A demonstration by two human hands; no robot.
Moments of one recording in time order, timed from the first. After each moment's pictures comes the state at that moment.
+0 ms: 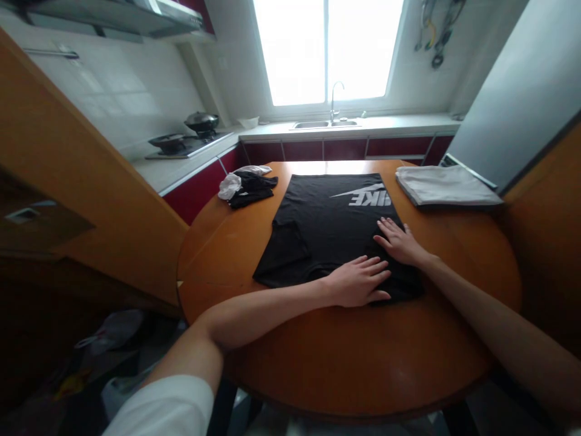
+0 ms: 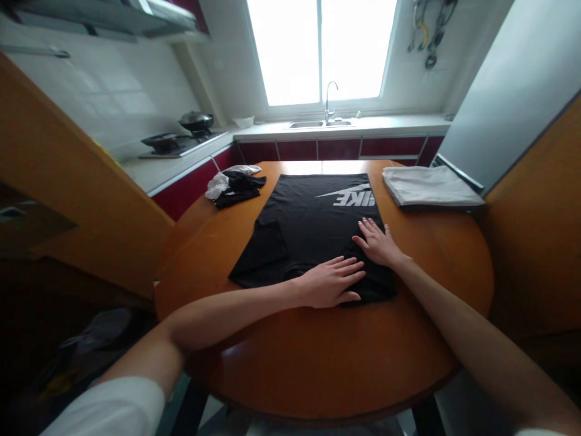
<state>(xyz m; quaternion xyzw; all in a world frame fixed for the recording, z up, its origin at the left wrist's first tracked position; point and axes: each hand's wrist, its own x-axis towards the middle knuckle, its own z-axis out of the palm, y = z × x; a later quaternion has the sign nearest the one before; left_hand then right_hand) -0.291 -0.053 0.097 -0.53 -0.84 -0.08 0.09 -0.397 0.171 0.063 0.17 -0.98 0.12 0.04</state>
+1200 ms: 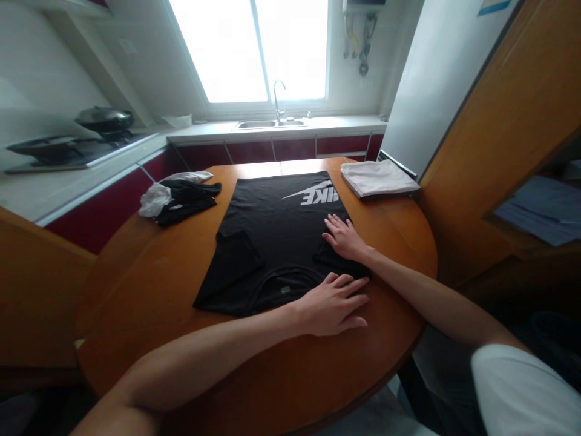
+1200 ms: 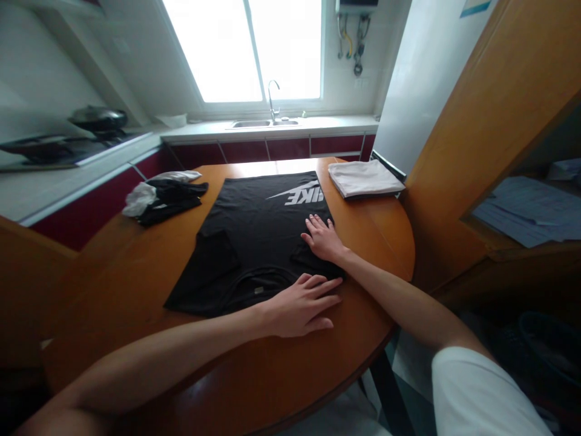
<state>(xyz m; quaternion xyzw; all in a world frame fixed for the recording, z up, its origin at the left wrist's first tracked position) -0.254 -0.029 0.111 -0.61 -0.79 -0.10 0.04 -0.375 0.146 0.084 0.17 -0.97 0.16 0.09</state>
